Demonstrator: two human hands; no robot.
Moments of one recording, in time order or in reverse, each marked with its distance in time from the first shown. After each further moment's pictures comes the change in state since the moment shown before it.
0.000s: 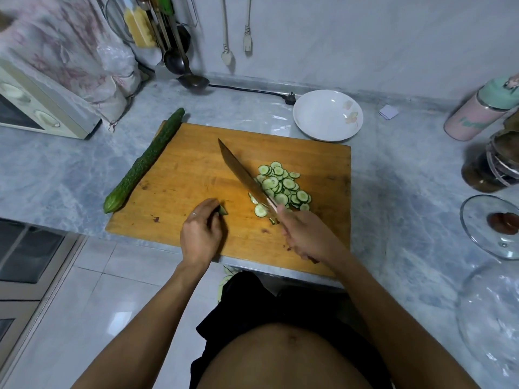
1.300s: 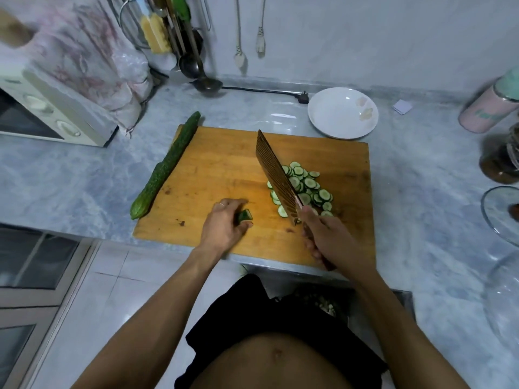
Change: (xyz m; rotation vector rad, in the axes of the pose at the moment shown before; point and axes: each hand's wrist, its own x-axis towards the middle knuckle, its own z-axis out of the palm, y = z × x) left_hand 0.038 -0.020 -0.018 0.105 -0.492 -0.012; right_hand -0.015 -0.026 0.030 0.303 0.185 0.163
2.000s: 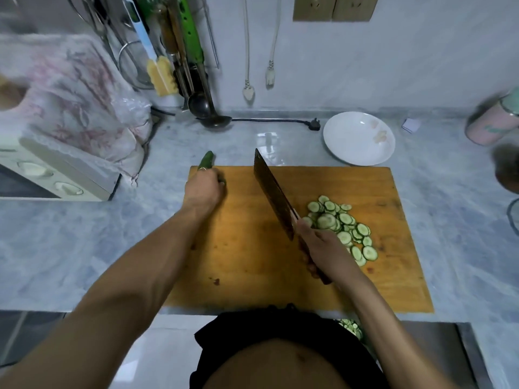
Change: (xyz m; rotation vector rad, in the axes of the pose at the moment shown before) left_hand 0.189 -0.058 -0.125 0.317 0.088 -0.046; right_hand 0.070 -0.068 0.086 0.091 0.105 0.045
